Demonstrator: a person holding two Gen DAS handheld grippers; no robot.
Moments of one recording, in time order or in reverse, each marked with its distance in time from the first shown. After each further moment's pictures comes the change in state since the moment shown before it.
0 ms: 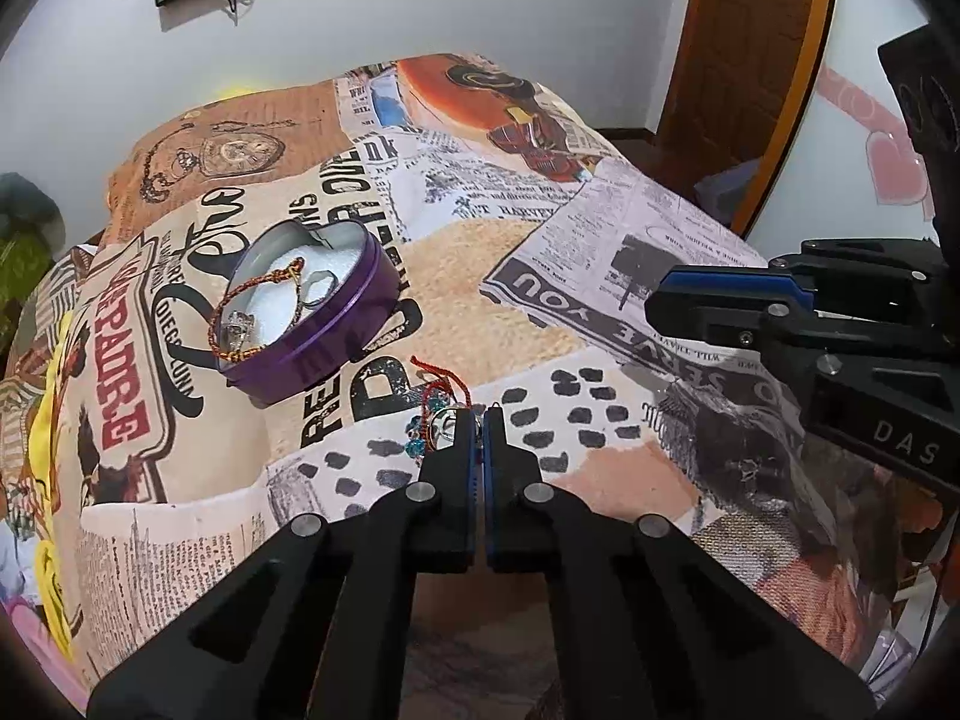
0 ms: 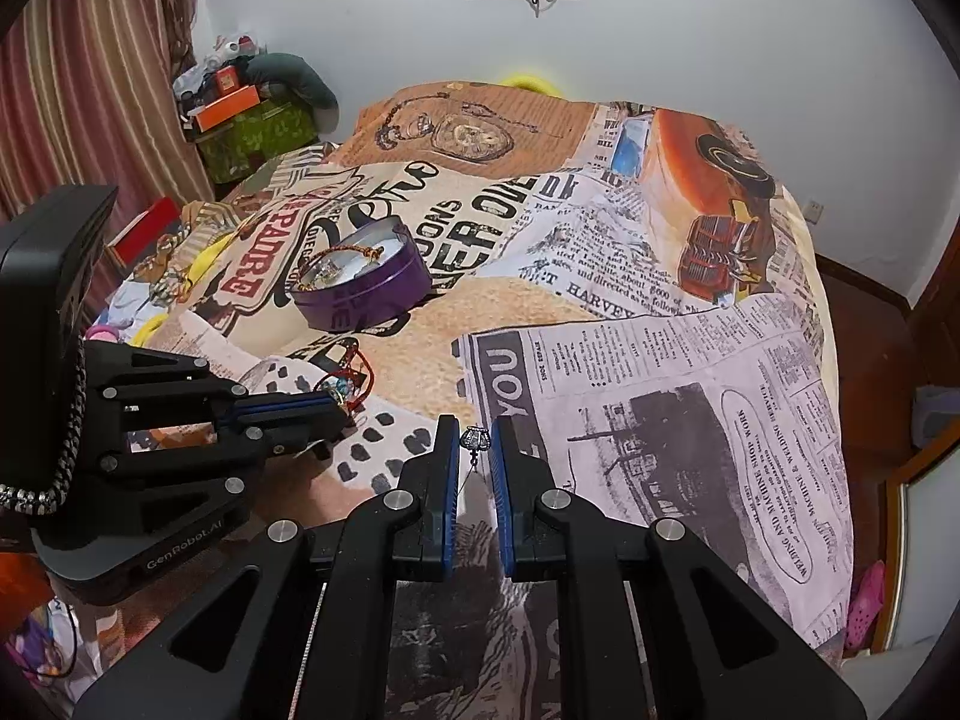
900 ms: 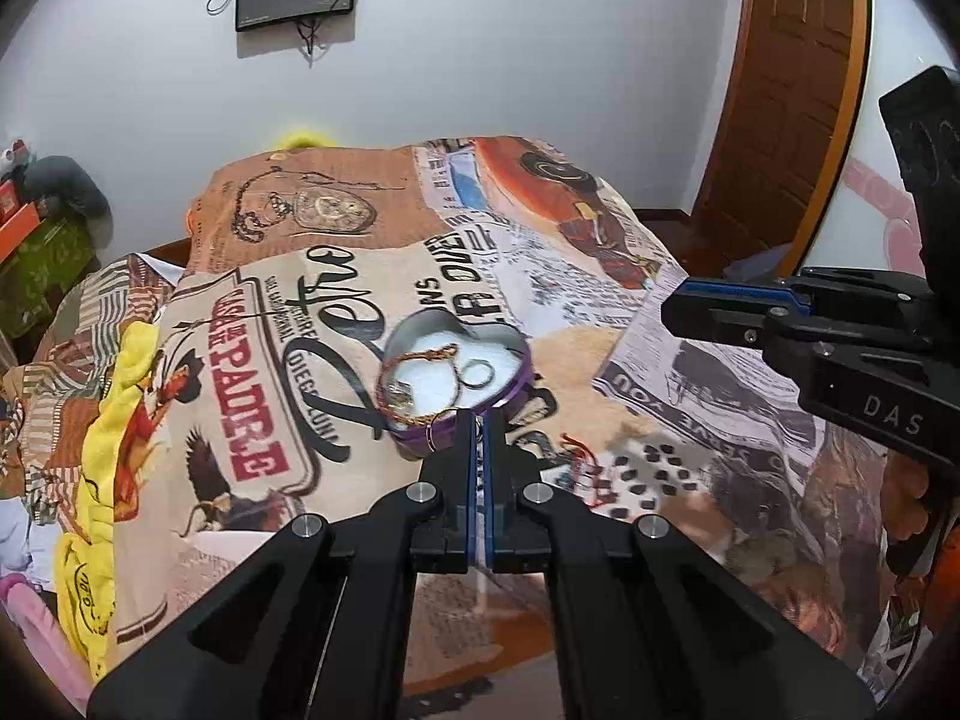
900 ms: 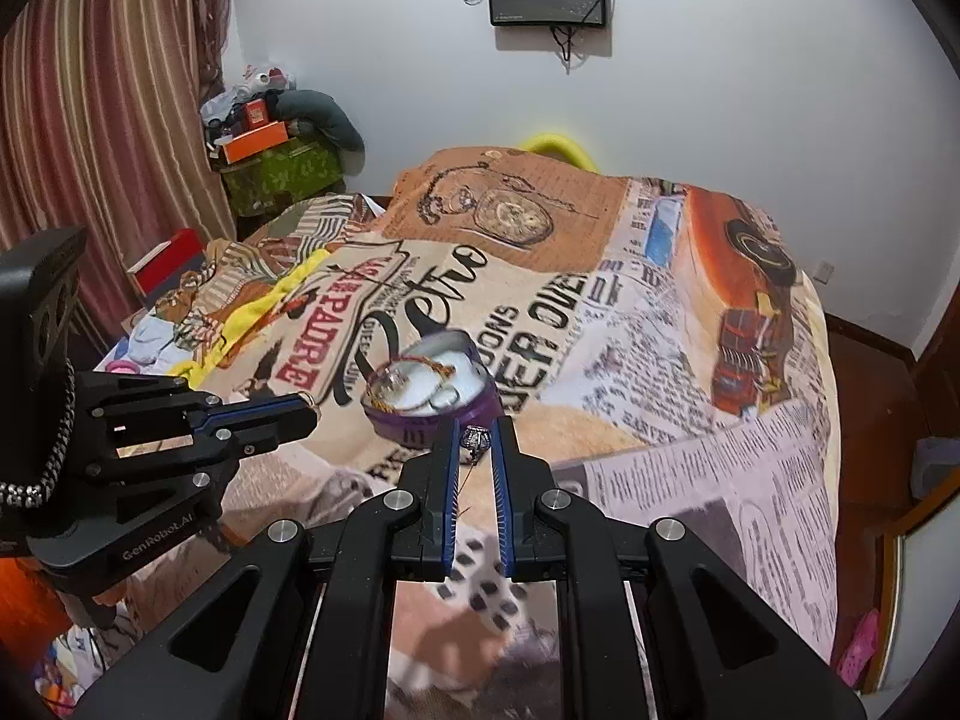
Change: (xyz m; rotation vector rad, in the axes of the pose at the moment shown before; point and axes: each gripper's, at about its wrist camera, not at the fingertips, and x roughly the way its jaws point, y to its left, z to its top) left arm -0.063 0.067 0.013 -0.102 -0.162 0.058; right arm -0.012 0.048 0.059 -0.057 -0.105 0.018
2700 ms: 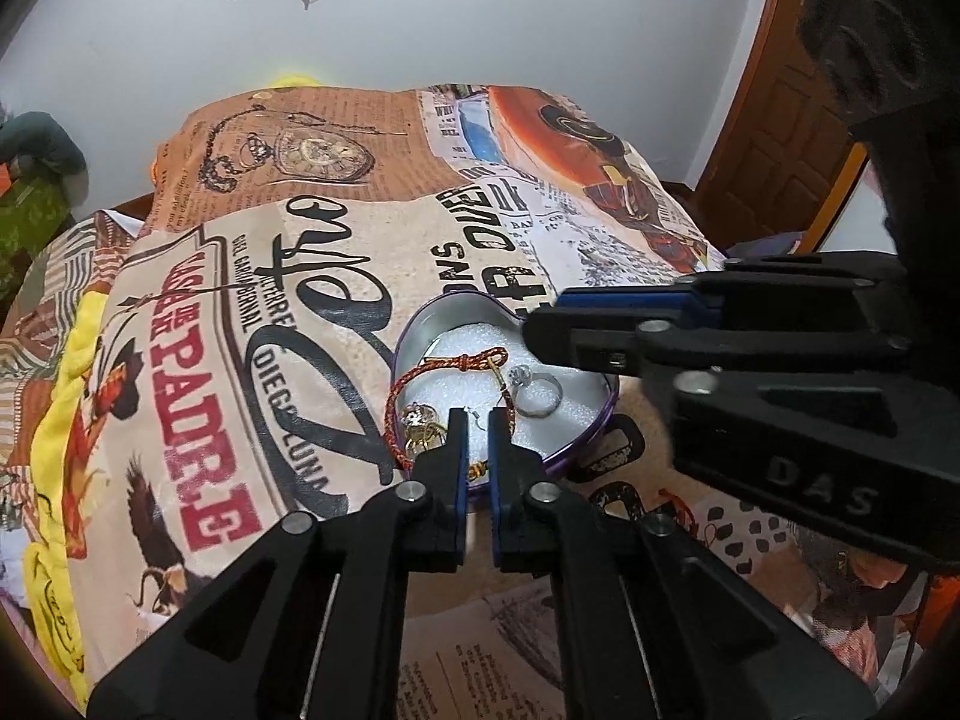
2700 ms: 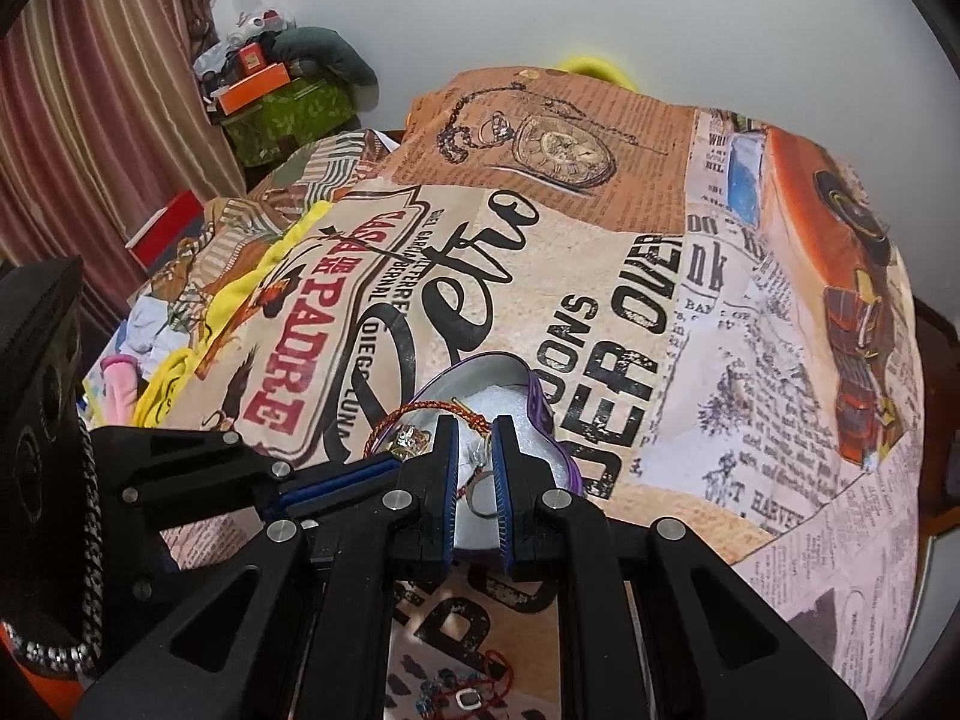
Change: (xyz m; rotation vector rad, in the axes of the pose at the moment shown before) left arm 0.080 0.034 0.014 -0.046 0.111 -0.044; right arm 0.103 0.009 0.035 0.012 0.184 0.080
